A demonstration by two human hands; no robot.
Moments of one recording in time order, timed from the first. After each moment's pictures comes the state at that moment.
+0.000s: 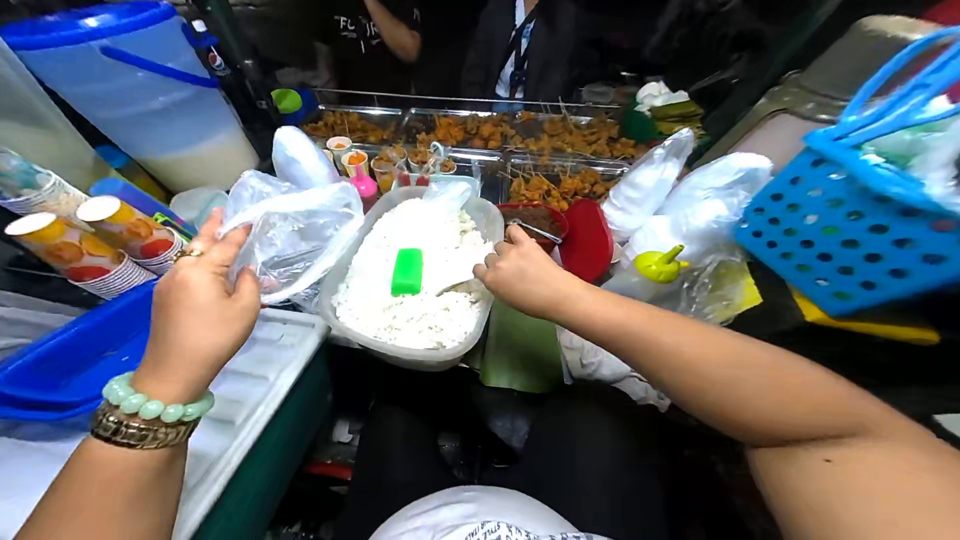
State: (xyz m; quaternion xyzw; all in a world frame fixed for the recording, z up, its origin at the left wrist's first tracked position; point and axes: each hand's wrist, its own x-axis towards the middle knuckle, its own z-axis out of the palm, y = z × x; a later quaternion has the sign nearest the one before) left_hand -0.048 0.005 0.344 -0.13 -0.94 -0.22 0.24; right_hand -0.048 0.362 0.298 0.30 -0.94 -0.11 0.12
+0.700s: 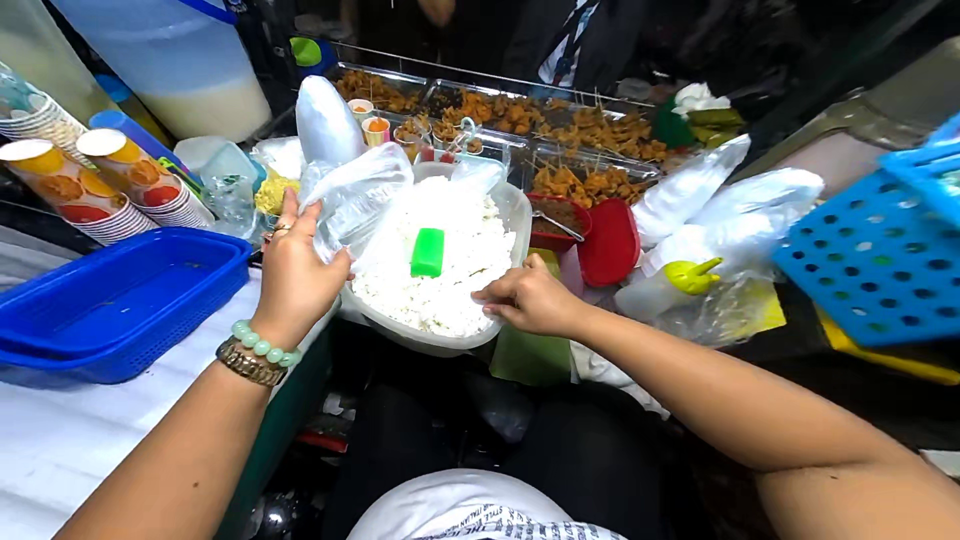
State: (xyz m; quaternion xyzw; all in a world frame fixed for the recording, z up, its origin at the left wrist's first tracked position) left_hand -0.065 0.043 0.308 -0.07 -0.92 -0.36 0.17; right_hand -0.040 0.357 0.260 0.29 -0.94 0.19 0.00
